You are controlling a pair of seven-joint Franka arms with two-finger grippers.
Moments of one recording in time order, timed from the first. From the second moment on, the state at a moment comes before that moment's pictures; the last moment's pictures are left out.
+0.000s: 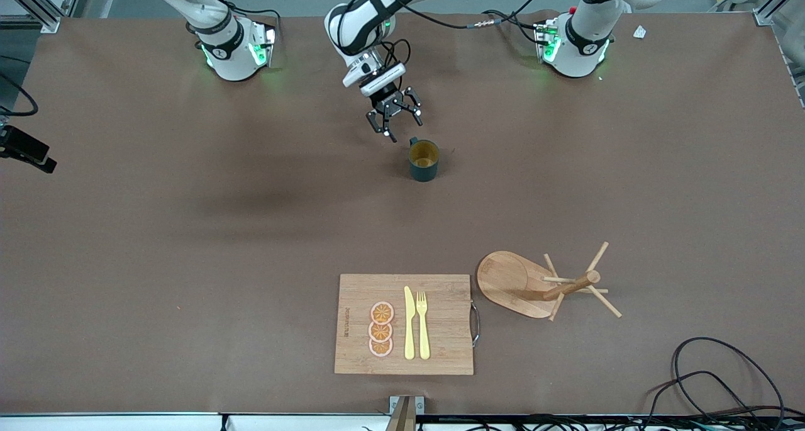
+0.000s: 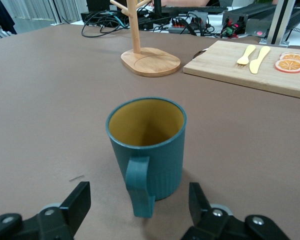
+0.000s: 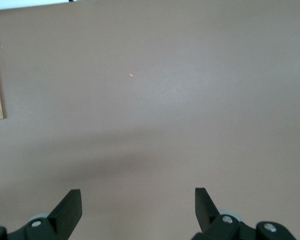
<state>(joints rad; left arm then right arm) -1.11 0.85 -0.37 -1.58 1.12 1.53 -2.50 -0.08 0.05 -0.04 -1.49 -0.02 1.61 -0.01</state>
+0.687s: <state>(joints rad) -1.11 0.89 -0.34 -1.58 1.22 1.53 -2.51 -0.08 0.05 -0.03 -1.47 -0.02 1.60 -0.02</state>
